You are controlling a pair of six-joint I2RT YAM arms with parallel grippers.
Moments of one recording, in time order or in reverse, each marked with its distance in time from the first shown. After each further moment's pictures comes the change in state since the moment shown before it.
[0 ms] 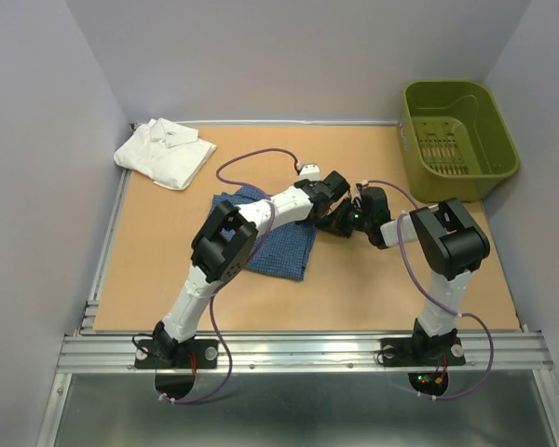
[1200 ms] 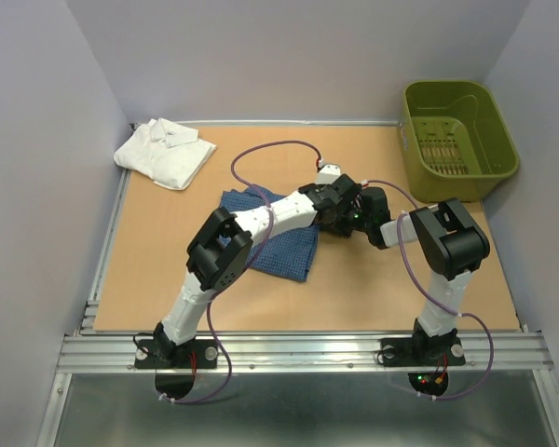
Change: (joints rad) left arm -0.072 -0.076 -0.021 0.041 -0.024 0.268; right arm 0.003 0.000 0.000 0.002 0.004 -0.003
